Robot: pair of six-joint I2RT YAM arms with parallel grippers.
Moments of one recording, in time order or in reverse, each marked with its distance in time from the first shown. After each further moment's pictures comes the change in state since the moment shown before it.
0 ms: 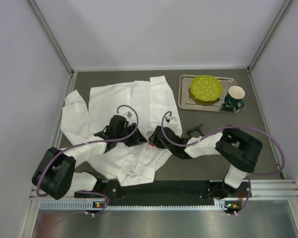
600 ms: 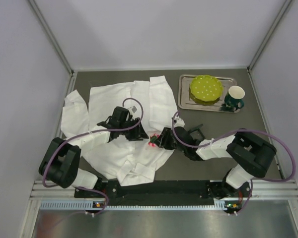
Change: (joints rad) left arm 0.033 0.098 0.174 -0.168 0.073 0.151; right arm -0.105 -0.143 -0.175 0.119 -0.264 -0.111
